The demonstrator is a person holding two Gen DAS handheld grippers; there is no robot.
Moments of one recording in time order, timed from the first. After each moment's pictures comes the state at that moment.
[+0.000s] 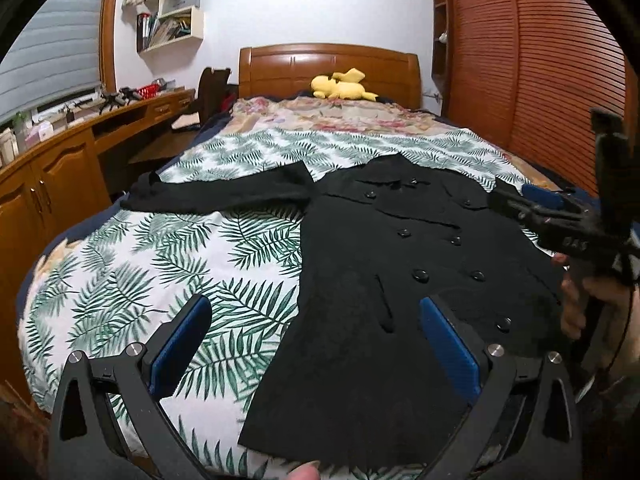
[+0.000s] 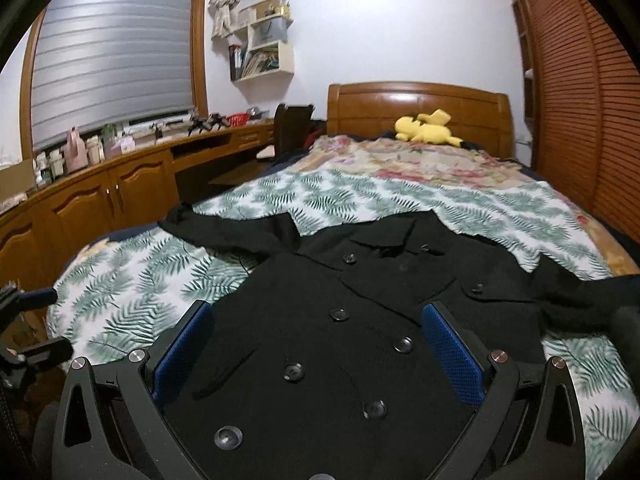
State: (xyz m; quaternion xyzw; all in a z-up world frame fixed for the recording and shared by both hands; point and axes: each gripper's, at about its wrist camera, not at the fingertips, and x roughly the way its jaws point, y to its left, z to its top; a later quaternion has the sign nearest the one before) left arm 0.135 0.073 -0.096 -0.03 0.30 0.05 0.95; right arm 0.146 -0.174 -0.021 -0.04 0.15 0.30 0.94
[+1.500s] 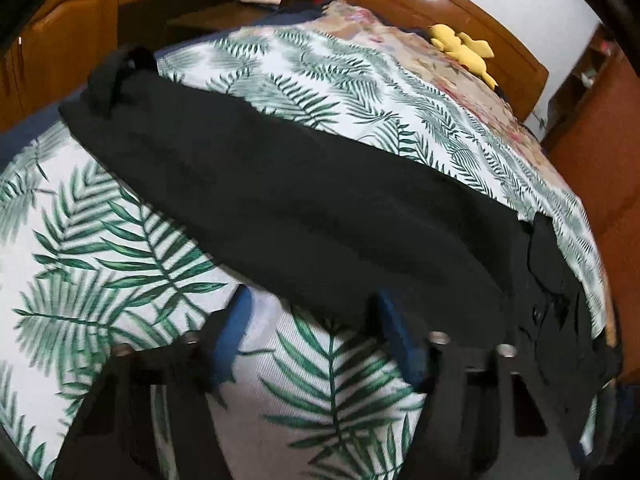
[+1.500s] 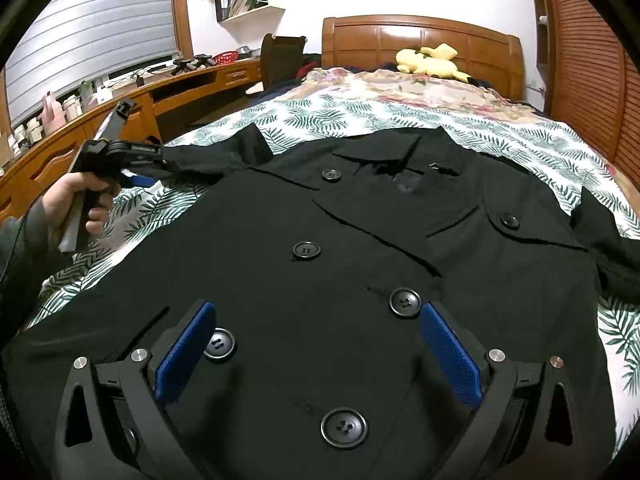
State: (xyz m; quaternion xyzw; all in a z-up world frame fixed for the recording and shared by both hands) left arm 0.419 0.271 -0.194 -0.25 0.42 0.12 0.86; right arm 0.228 -0.167 -0.051 -0.07 0.25 0.29 0.92
